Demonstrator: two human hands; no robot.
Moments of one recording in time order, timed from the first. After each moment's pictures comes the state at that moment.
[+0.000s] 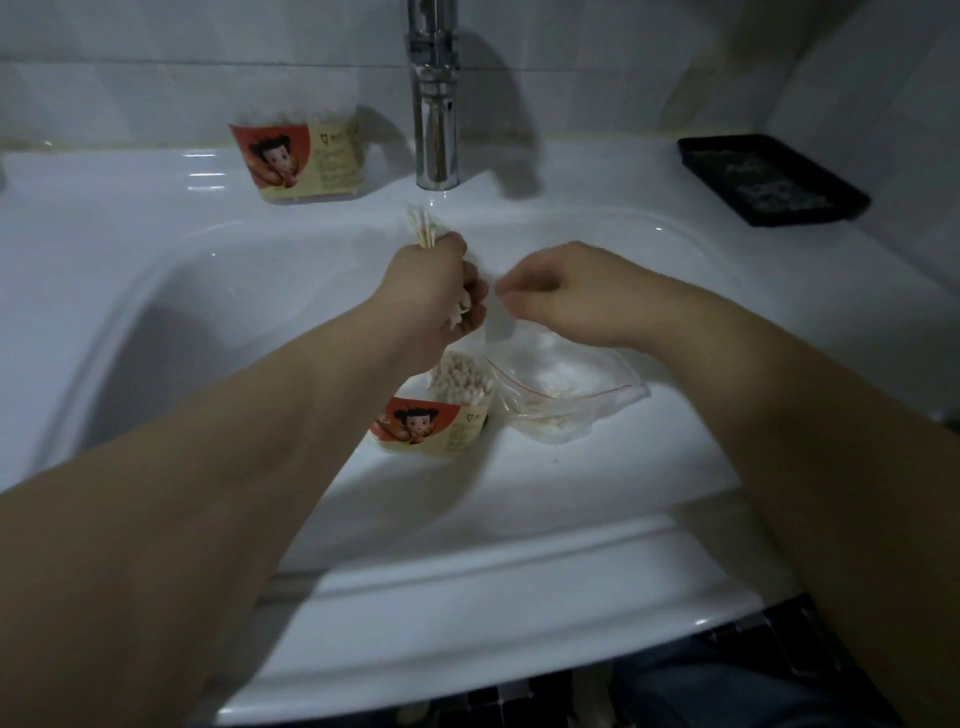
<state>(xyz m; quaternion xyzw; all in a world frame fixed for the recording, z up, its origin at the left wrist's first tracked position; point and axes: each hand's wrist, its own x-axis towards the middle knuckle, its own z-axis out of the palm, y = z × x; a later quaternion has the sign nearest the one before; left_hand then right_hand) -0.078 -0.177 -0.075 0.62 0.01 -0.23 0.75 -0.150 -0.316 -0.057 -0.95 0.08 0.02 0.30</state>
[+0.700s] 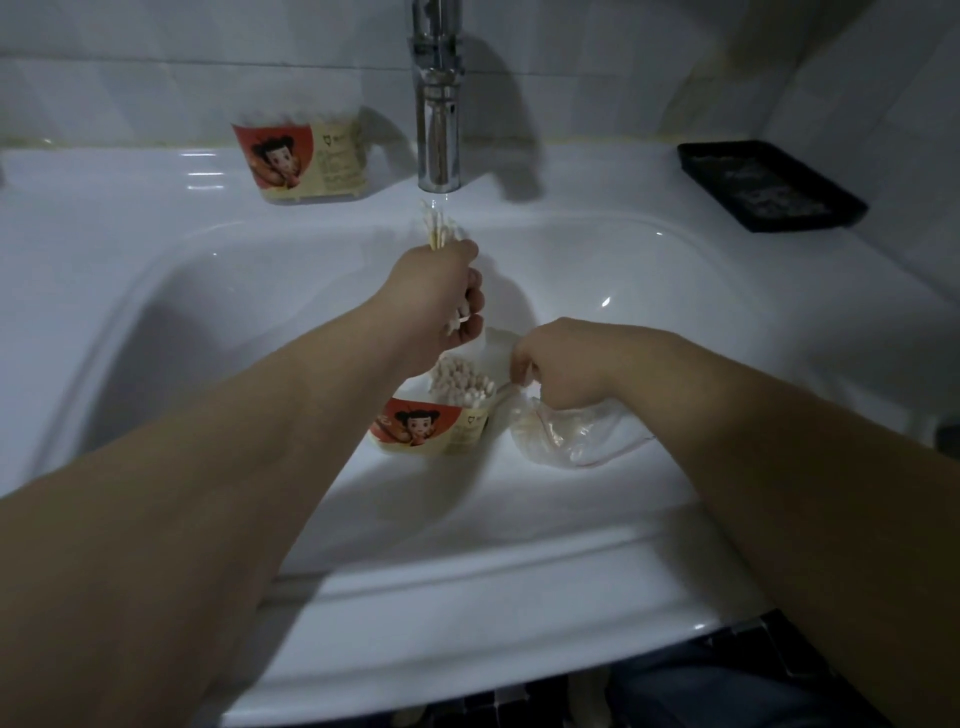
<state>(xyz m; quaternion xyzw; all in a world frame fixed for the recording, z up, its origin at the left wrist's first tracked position) -0.078 -0.174 -0.074 0.65 -0.01 -0.26 0.71 -0.150 -0.309 -0.094 -0.98 0.04 0.22 0.03</state>
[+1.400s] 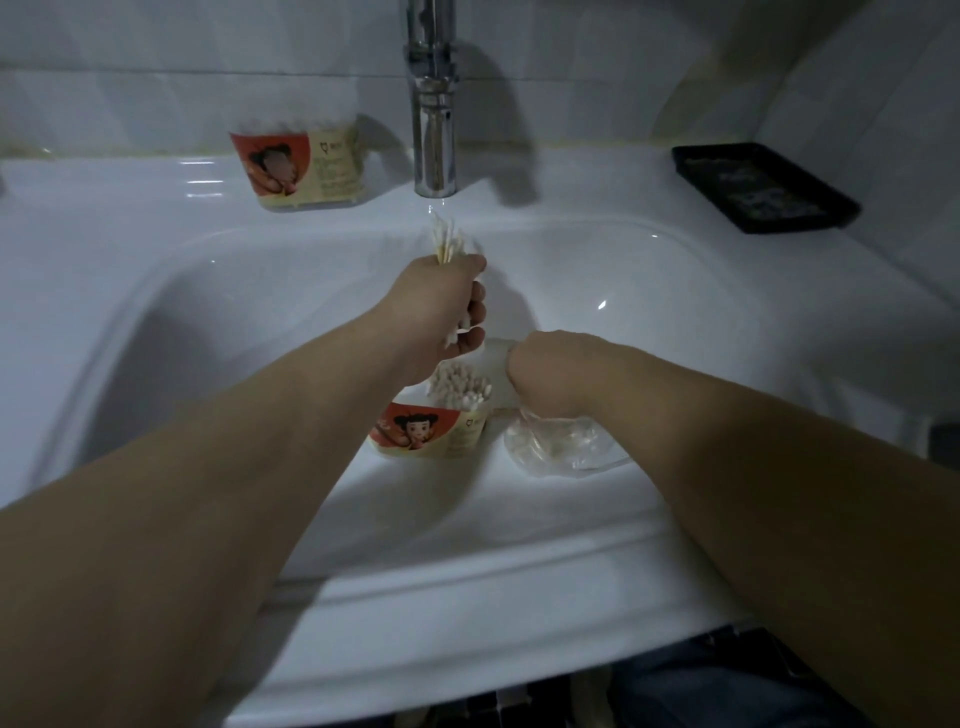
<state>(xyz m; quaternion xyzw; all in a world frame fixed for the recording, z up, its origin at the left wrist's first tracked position) -0.078 -0.173 -0.079 0.68 -0.05 -0.27 0.68 -0.149 -0.298 -0.109 -0.99 -0.01 0.16 -0.04</state>
